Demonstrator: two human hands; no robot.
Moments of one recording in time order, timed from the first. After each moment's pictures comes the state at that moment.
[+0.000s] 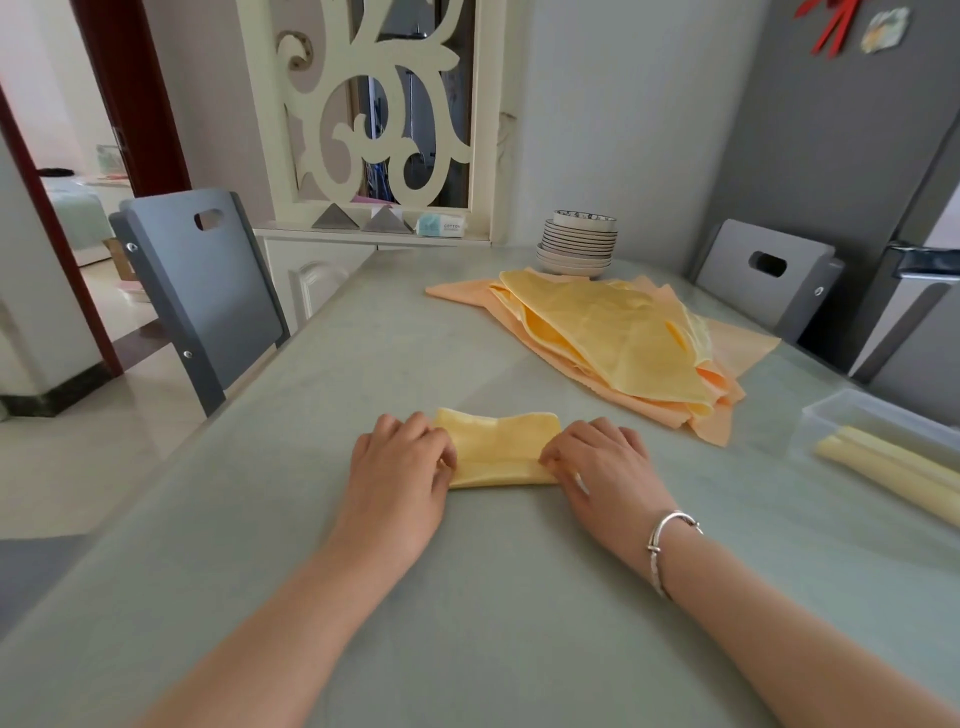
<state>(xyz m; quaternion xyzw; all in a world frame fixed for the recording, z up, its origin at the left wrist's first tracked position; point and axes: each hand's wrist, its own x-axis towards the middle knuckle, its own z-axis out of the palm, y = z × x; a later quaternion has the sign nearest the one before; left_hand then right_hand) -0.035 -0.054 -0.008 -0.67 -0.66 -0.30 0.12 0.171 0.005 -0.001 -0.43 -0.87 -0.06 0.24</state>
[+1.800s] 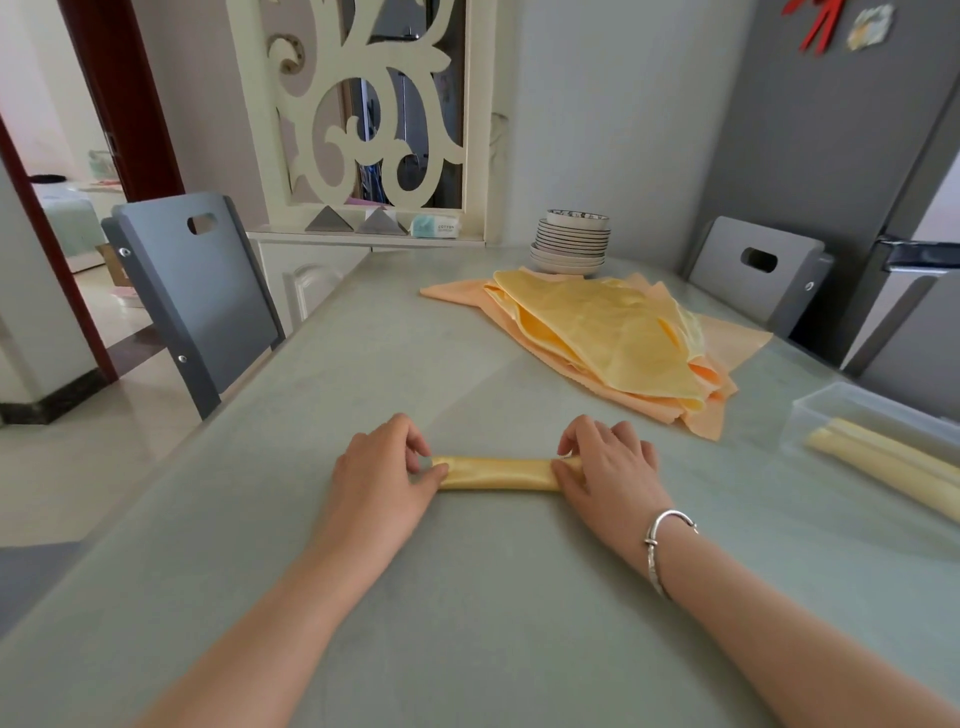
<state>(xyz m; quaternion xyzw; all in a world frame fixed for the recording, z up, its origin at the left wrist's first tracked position) -0.043 -0.053 -0.009 -0.60 -0.69 -0.40 -0.01 0.176 0.000 -0.004 -0.51 -0.82 -0.01 0.24</state>
